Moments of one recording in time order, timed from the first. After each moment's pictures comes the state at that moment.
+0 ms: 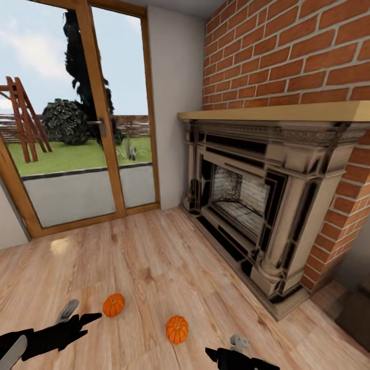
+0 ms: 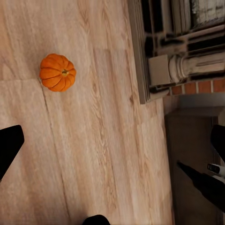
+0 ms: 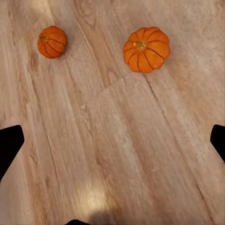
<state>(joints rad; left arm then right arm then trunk) -0.42 0.44 -0.02 -0.50 0.64 0.68 -0.82 -0.50 0.00 0.73 -0.11 -0.98 0.01 0.45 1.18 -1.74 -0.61</state>
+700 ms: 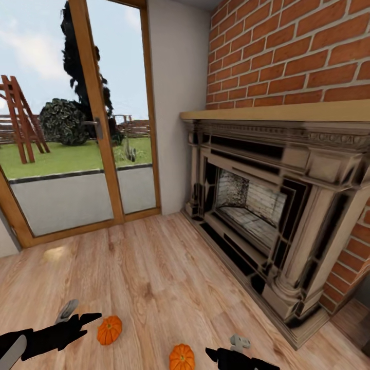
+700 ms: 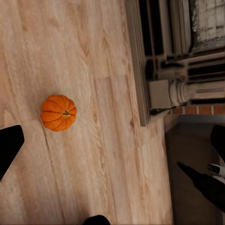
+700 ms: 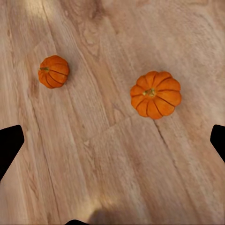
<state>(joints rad) -0.42 0.45 -0.02 -0.50 0.64 0.68 -0.82 -0.50 0.00 0.73 -0.11 -0.98 0.01 0.45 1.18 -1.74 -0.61</state>
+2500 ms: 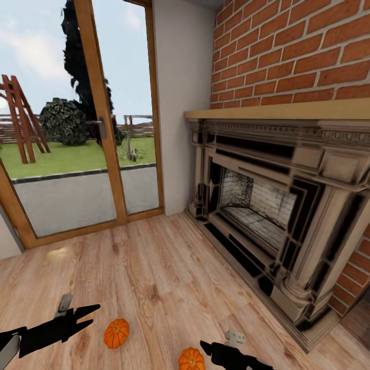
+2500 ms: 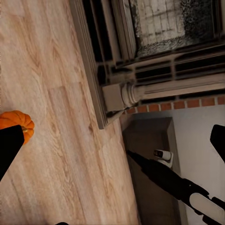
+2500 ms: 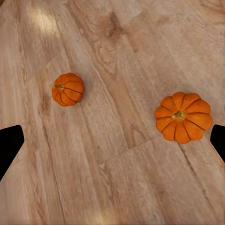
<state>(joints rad) -0.42 0.47 -0.02 -0.50 0.64 0.69 -1.09 -0.50 0.03 0.72 -0.12 -1.00 -0.06 0.41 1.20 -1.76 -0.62</state>
